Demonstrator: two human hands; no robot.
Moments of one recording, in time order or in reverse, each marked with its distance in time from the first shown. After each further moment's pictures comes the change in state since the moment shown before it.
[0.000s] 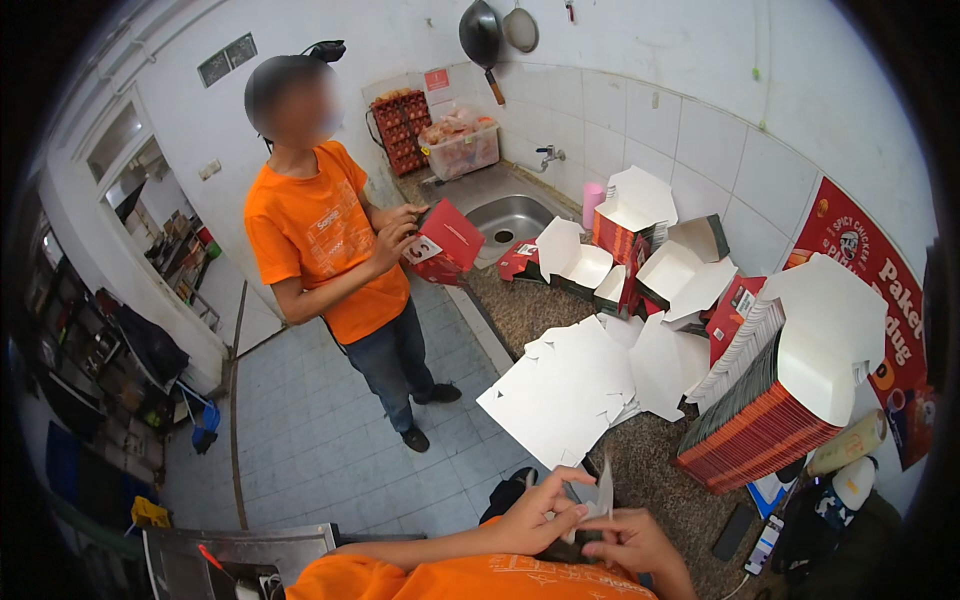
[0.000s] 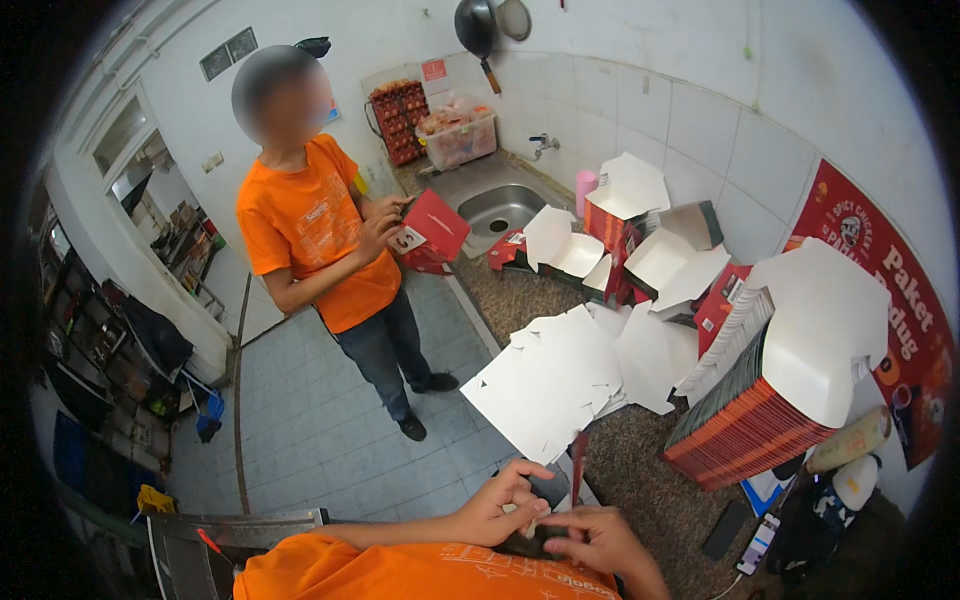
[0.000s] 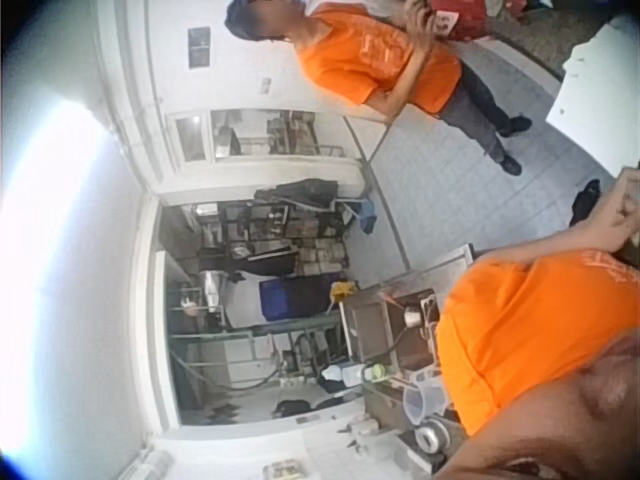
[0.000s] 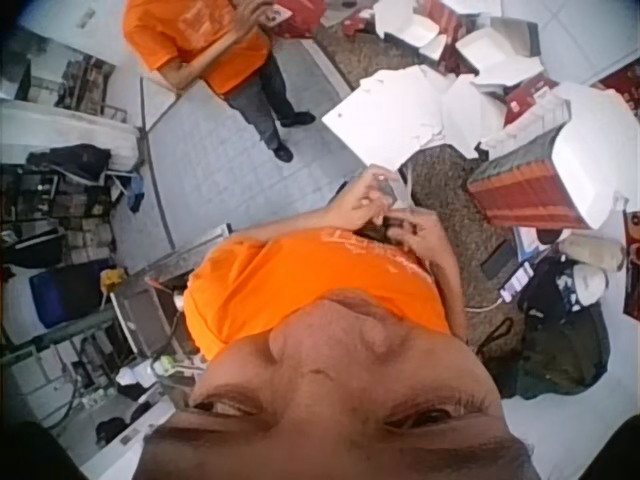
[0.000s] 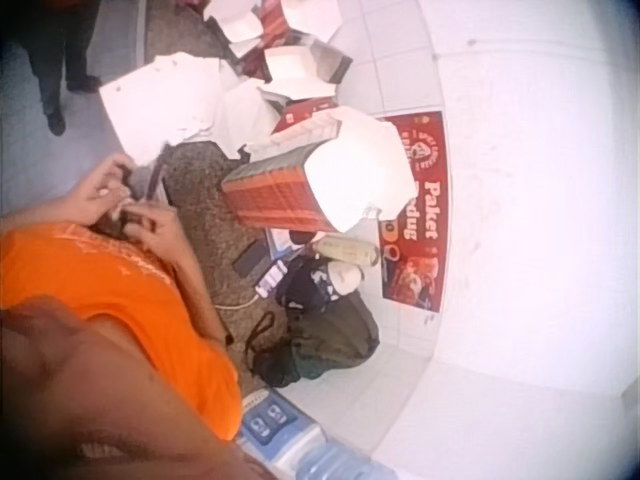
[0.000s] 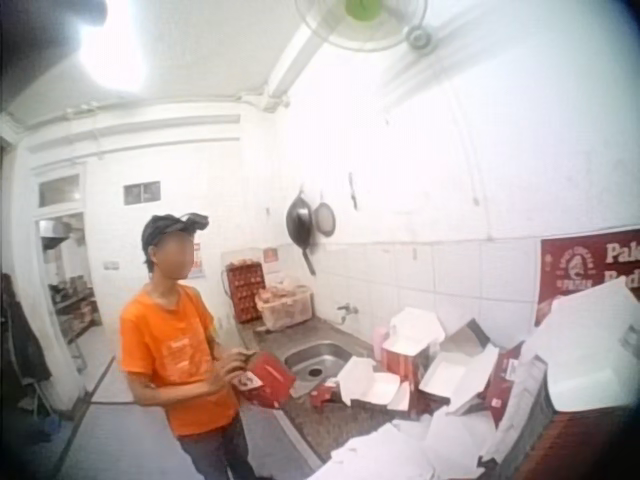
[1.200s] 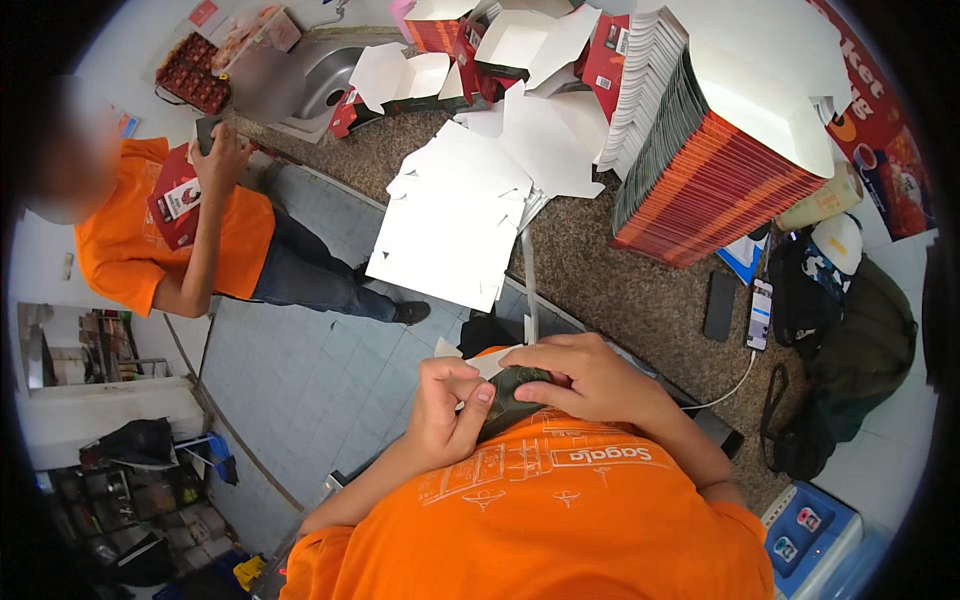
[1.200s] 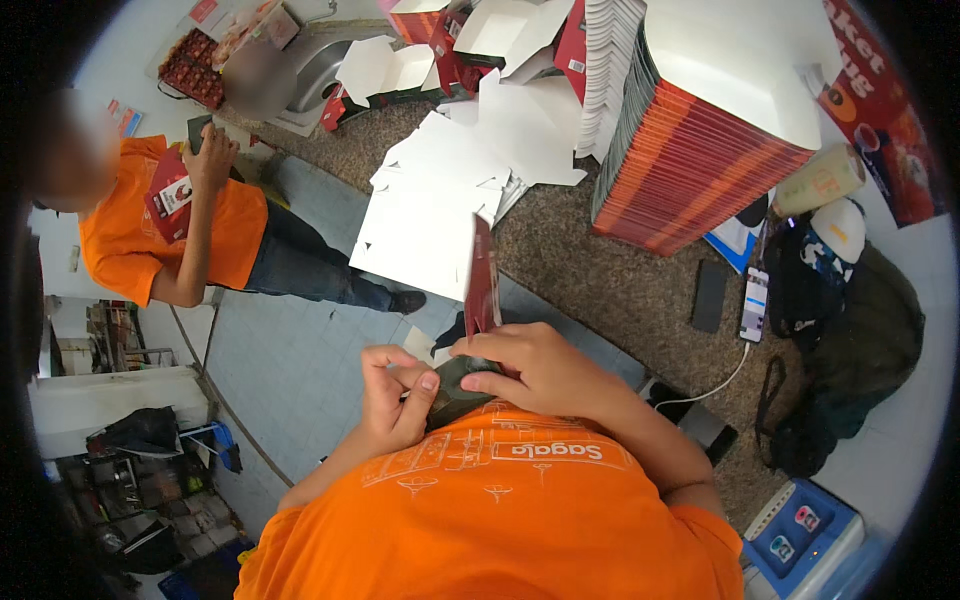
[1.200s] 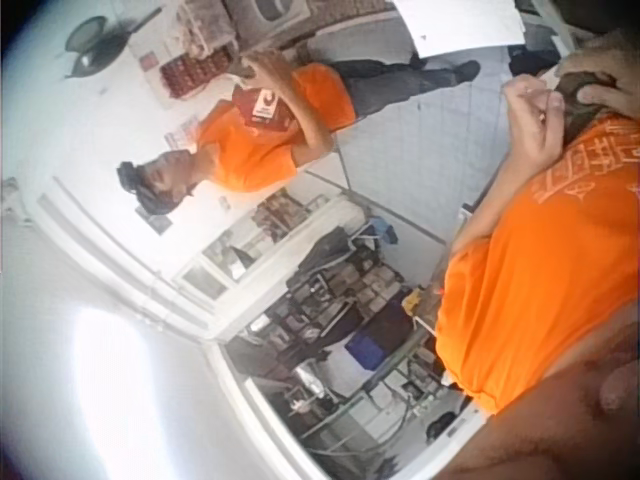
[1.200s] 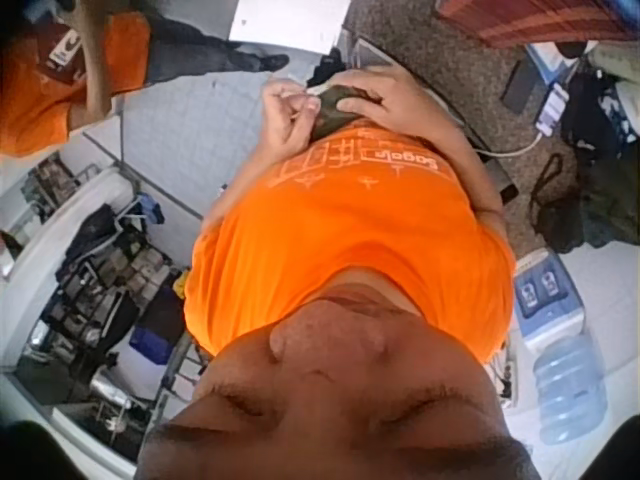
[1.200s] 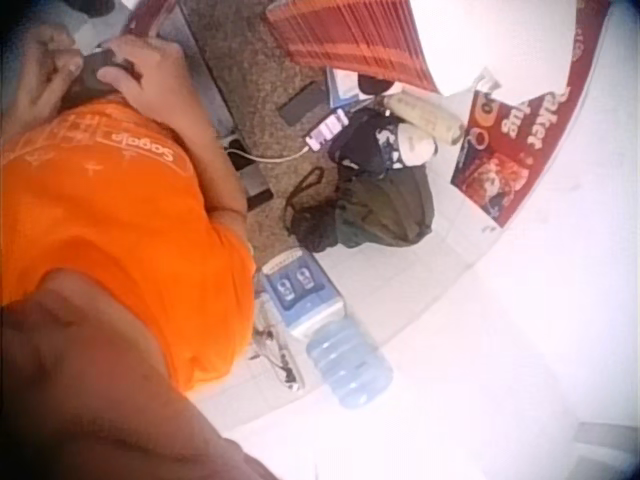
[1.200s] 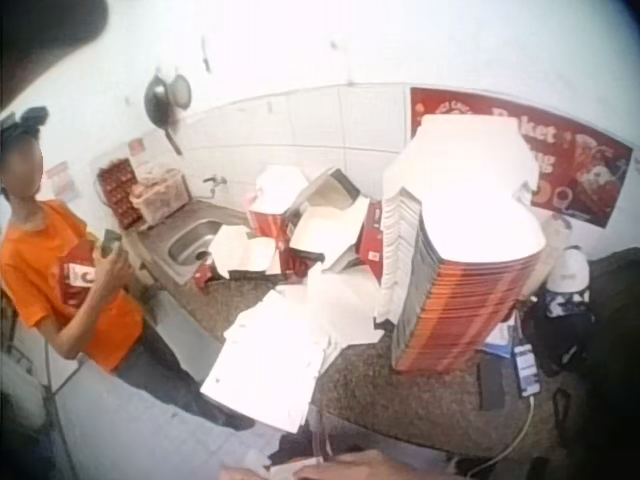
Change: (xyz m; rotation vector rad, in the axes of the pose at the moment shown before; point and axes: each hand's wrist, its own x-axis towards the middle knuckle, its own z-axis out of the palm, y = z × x) left_hand -0.011 -0.020 -0.003 0.224 -0.029 0.153; right_hand 0.004 -0.011 0.002 -0.112 0.205 -0.127
